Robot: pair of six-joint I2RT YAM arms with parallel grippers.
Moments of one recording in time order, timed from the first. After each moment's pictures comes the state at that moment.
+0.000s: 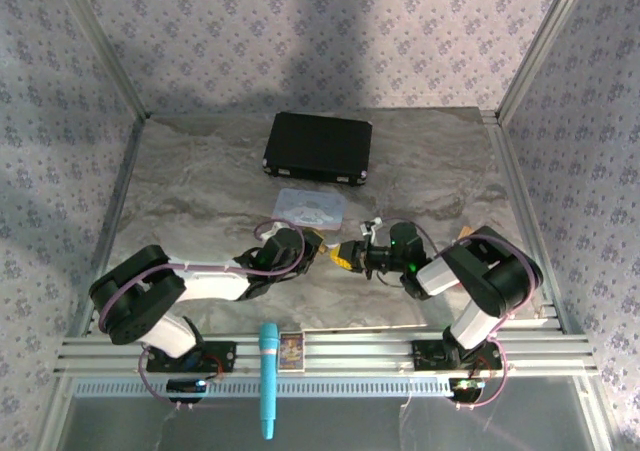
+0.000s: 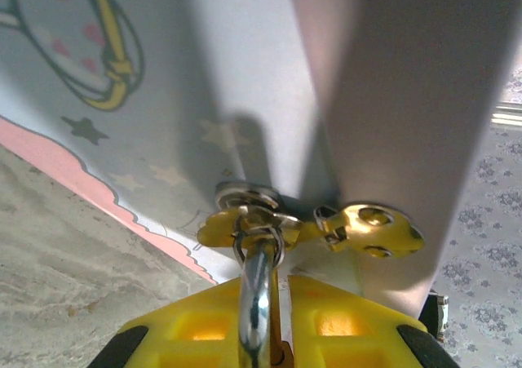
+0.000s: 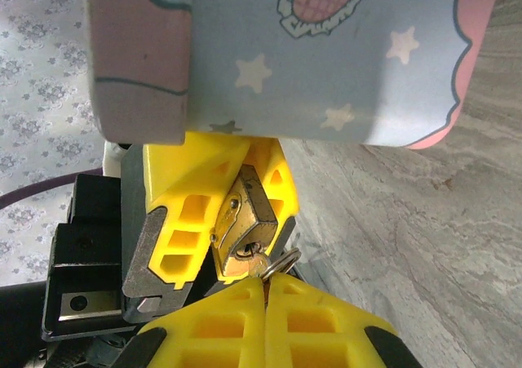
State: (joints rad) left arm -0.95 1.49 0.52 0.46 -0.18 -1.70; right arm 0.57 1.65 0.30 1.06 -0.75 1.45
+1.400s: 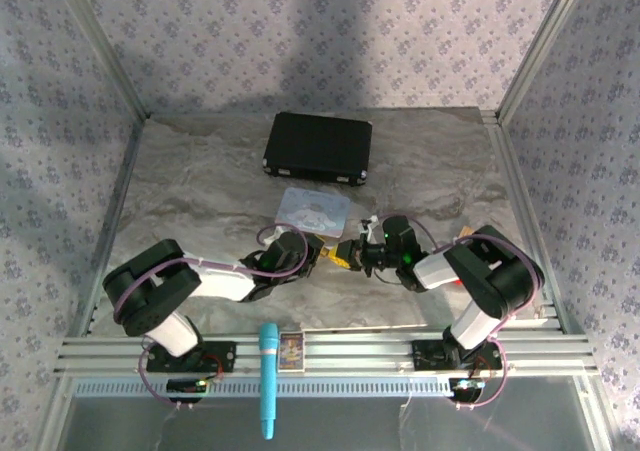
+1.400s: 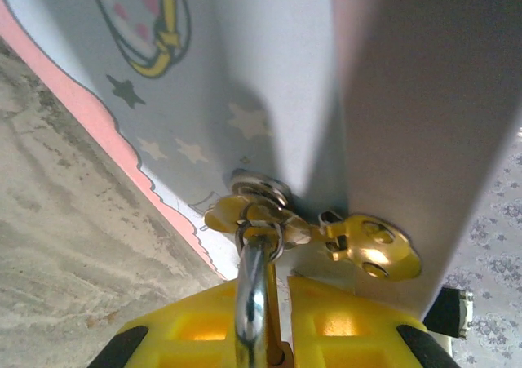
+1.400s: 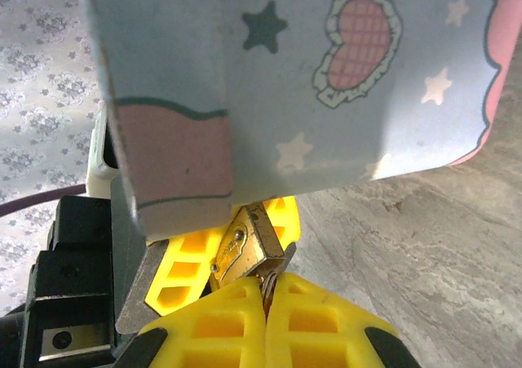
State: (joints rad) left arm -0.96 1.57 0.50 0.55 -0.17 -1.76; right arm 0.58 1.64 0.37 0.86 -0.73 1.37
